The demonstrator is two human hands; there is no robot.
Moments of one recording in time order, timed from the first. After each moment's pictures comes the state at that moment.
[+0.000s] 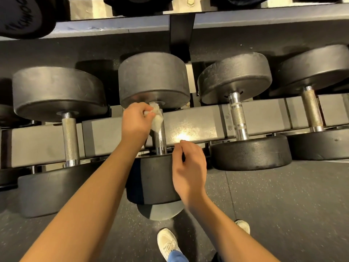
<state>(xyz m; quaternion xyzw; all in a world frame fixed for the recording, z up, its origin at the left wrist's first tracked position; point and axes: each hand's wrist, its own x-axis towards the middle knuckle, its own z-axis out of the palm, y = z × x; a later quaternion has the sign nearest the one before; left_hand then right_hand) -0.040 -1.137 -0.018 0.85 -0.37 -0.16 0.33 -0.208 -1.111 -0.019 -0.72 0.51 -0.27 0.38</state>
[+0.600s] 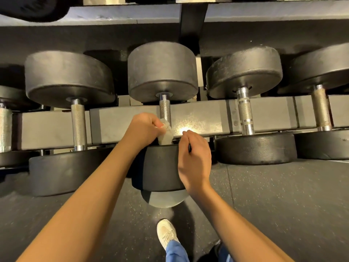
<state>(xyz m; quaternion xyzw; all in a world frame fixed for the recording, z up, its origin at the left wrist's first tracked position) -0.053 -1.106 -0.012 0.83 -0.33 -0.35 0.27 -0.209 -1.115 -0.024 -0.73 0.49 -0.29 0.39</state>
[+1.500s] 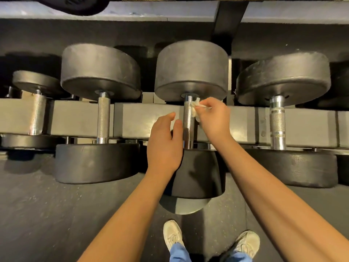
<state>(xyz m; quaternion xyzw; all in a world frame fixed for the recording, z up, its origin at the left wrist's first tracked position) -0.103 -1.073 0.007 0.85 -0.23 -0.21 0.43 -0.144 -1.206 -0.018 -0.75 0.46 -0.21 0.43</state>
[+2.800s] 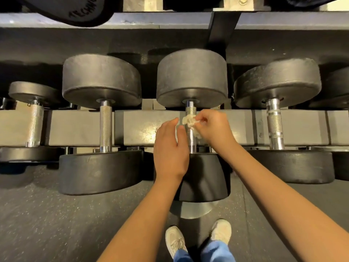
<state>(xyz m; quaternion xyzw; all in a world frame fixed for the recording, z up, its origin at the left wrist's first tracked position) -0.104 -1.071 0.002 0.83 -0.25 -0.19 0.47 -0.150 -1.200 -0.017 -0.84 0.41 -0.11 0.35</state>
